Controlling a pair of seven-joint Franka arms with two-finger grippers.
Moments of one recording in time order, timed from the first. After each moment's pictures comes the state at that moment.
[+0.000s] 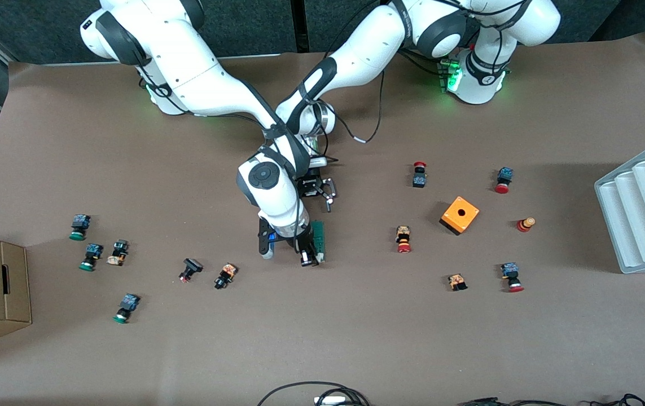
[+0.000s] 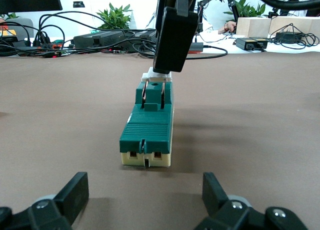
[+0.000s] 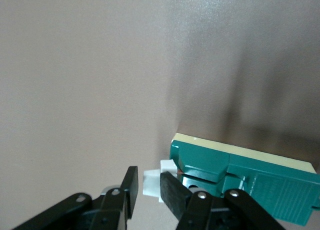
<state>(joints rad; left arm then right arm) -1.09 1.00 -0.12 -1.57 1.67 1.91 -2.51 0.73 0.77 -0.08 -1.63 0.11 2.79 2.04</state>
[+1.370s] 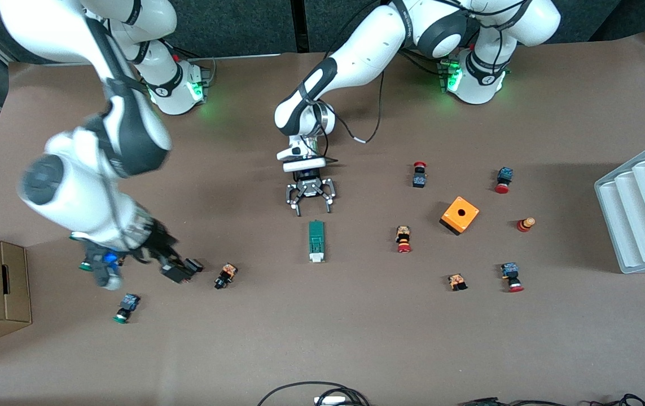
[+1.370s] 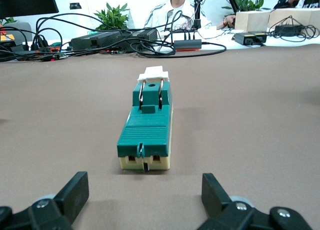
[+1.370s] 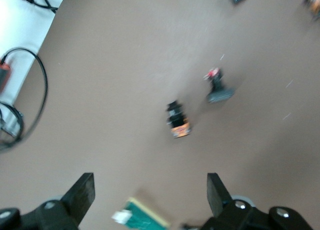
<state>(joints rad) -1.08 1.00 -0.12 -1.56 1.66 1.92 -2.44 0.14 0.28 0.09 -1.61 0.10 2.00 1.03</state>
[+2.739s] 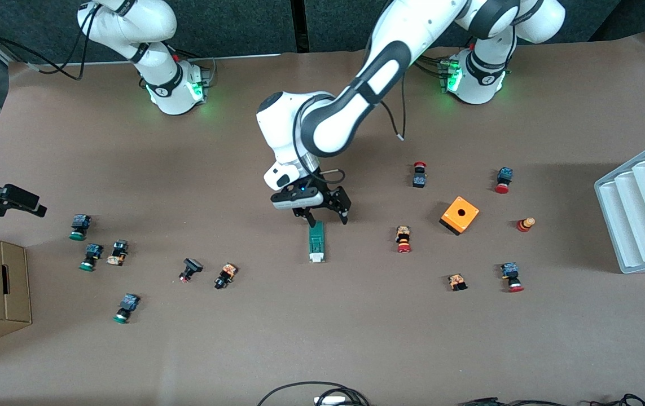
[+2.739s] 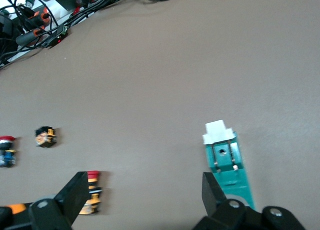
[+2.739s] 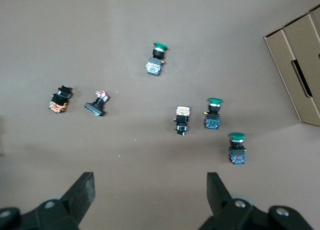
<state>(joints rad) -0.84 0.70 -0.11 -1.35 0.74 1.95 -1.02 -0.01 0.04 -0.19 -1.72 0.10 1.79 -0.13</state>
